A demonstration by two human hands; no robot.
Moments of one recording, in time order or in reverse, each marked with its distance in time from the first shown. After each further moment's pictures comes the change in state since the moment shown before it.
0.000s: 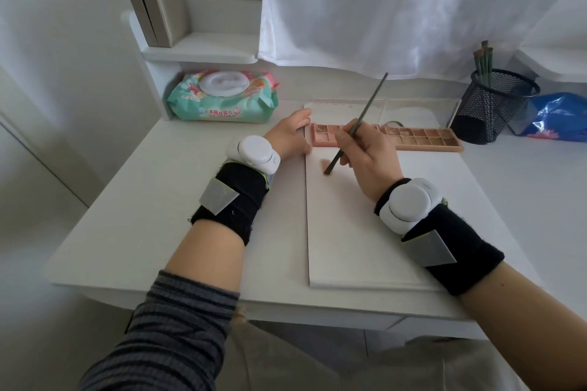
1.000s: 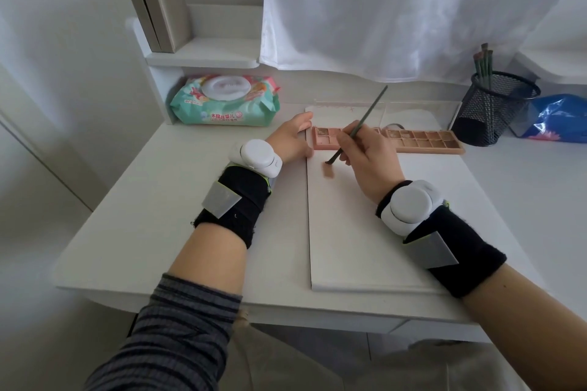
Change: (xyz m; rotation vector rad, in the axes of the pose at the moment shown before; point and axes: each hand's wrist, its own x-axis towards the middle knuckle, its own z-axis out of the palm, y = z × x) left_hand -0.002 -0.001 0.000 0.019 0.003 0.010; right_hand 0.004 0.006 0.000 -0.101 -0.007 0.045
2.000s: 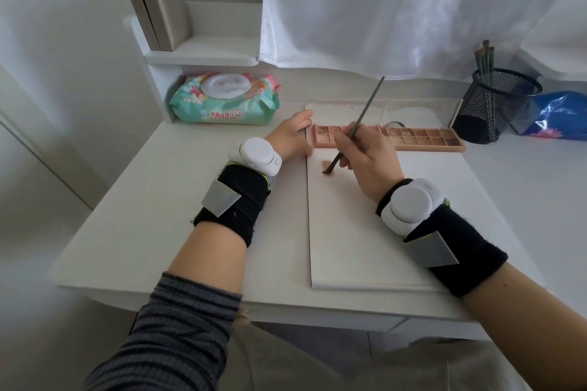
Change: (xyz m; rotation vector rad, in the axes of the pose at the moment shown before) left_hand 0.001 0.001 -0.001 -0.012 -0.004 0.003; right_hand -0.002 -0.002 0.000 0.082 -0.009 -0.033
